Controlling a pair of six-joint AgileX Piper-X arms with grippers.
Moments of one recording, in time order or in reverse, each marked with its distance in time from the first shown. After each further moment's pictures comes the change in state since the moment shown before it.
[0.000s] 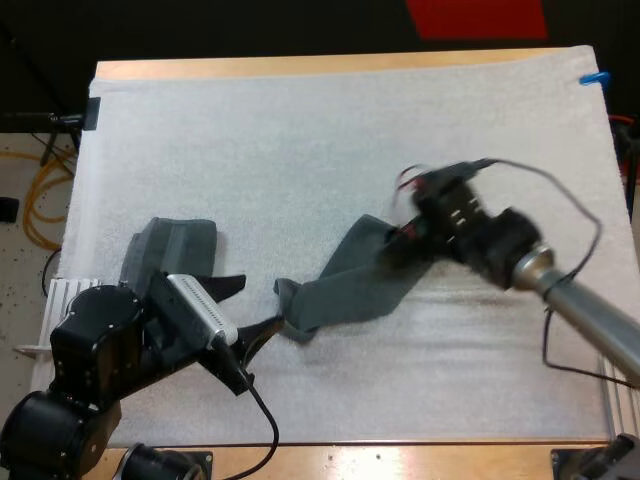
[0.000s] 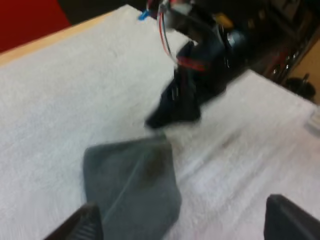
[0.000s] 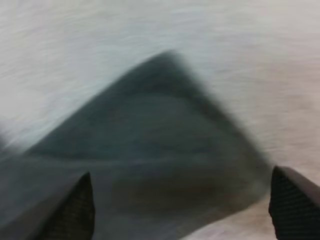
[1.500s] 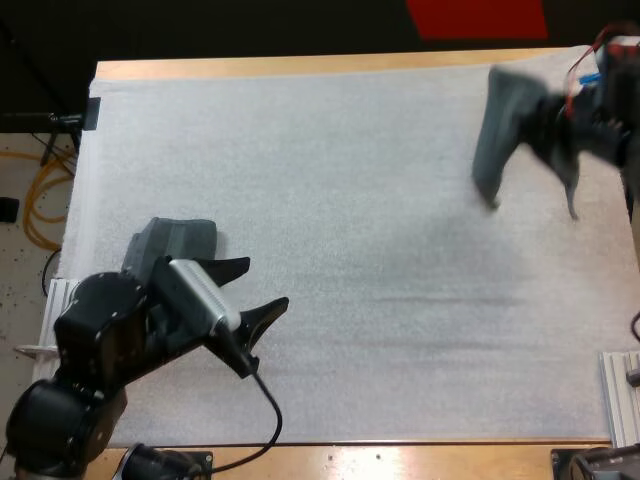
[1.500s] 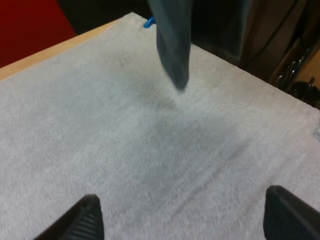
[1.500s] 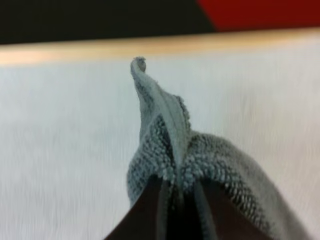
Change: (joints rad) left arm 0.000 0.028 0.000 -0.104 0.000 -0.010; right arm -0.439 -0.113 -0.320 0.163 -0.137 -0.114
